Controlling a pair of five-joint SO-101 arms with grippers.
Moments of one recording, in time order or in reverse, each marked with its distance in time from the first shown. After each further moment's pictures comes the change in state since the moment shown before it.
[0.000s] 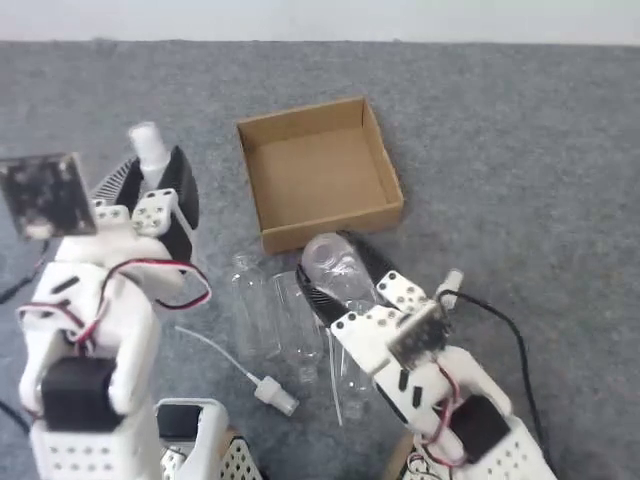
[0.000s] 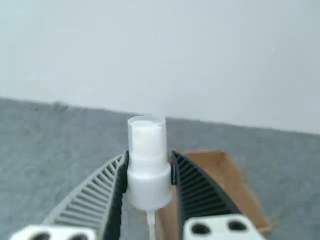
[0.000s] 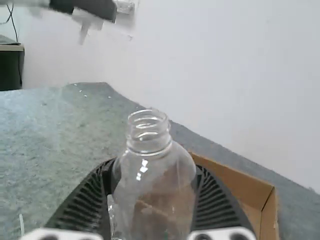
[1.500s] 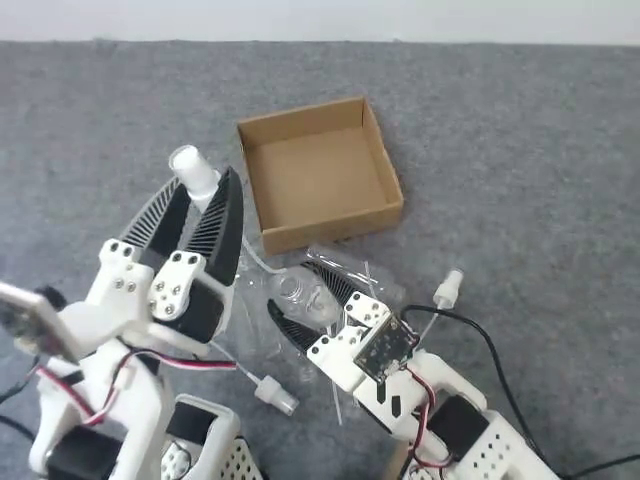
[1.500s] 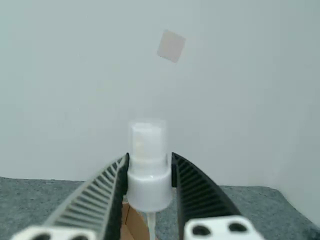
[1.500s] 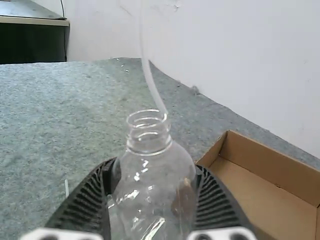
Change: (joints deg) left arm 17.1 -20.3 11.3 -11.7 8.1; right arm -8.5 0.1 7.6 -3.3 0.0
